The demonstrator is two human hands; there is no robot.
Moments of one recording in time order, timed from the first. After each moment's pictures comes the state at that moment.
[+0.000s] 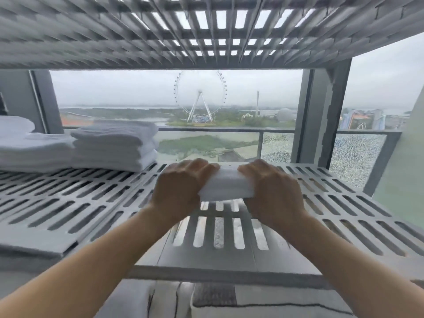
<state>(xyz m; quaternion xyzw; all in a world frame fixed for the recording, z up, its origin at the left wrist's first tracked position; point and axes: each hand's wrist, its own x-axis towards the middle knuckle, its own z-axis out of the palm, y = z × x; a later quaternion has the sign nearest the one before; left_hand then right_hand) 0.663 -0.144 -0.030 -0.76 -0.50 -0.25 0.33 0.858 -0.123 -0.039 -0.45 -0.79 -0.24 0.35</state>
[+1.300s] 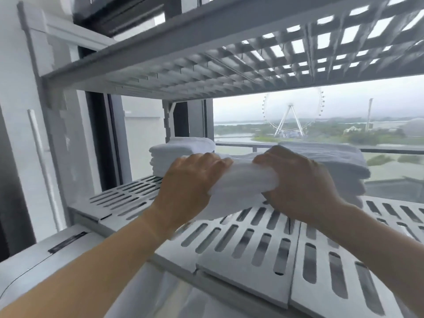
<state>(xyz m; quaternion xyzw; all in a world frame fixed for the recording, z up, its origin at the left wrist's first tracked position) 0.194 -0.240 0.020 -0.64 -0.57 -0.21 0.47 0.378 -0.139 0.025 -0.21 -0.85 -0.14 0.47</state>
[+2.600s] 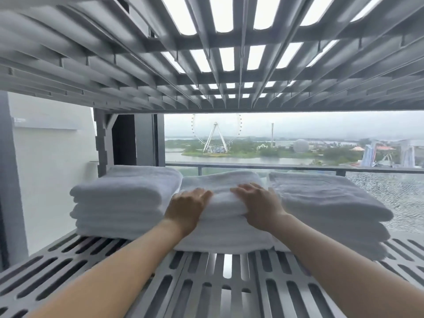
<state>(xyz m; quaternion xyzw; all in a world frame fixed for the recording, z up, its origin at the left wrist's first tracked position) 0.004 0.040 -0.003 -0.72 -0.59 -0.18 0.31 0.208 0.087 0.012 -0.45 -0.85 -0.18 0.20</state>
